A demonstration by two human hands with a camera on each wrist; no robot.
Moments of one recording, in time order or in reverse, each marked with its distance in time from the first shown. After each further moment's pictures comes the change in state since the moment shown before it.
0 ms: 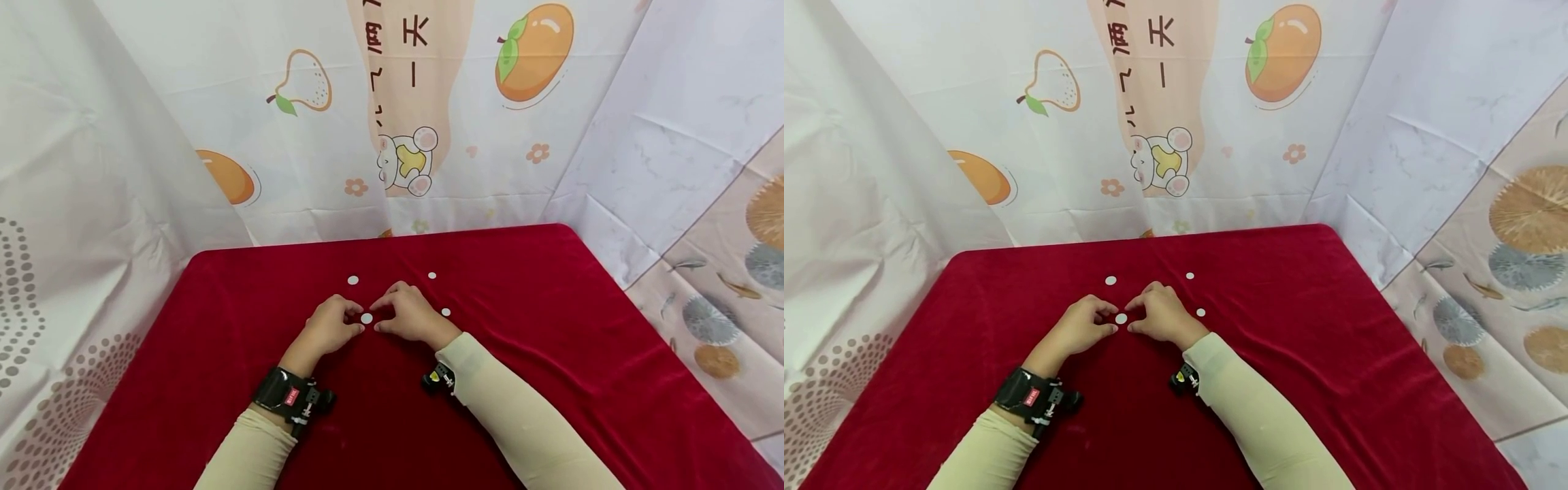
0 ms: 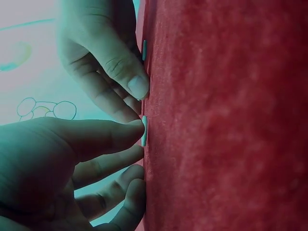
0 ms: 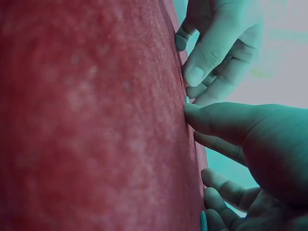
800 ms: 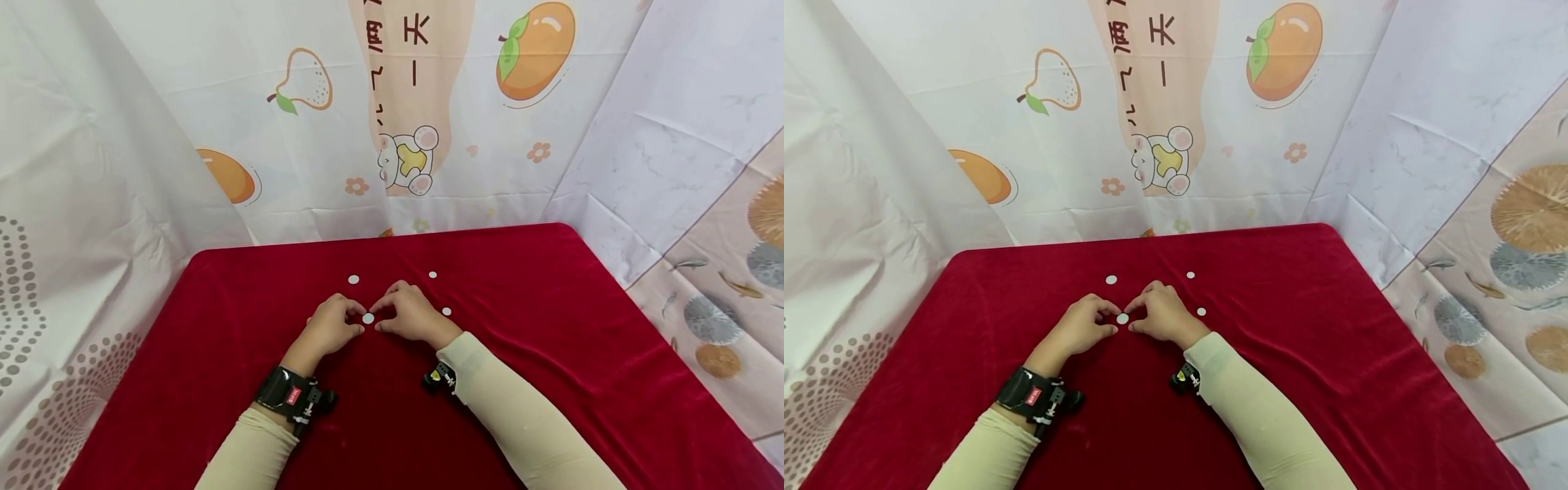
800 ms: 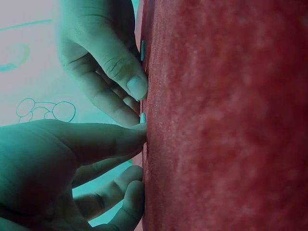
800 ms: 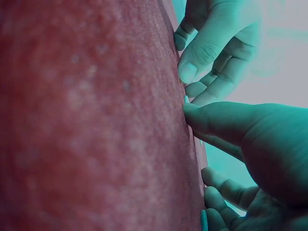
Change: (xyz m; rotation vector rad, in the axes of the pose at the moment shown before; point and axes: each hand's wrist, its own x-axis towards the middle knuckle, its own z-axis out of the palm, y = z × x) left_hand 0.000 0.000 0.002 0.024 0.010 -0.004; right_hand -0.001 0.000 -0.001 -0.016 -0.003 -0.009
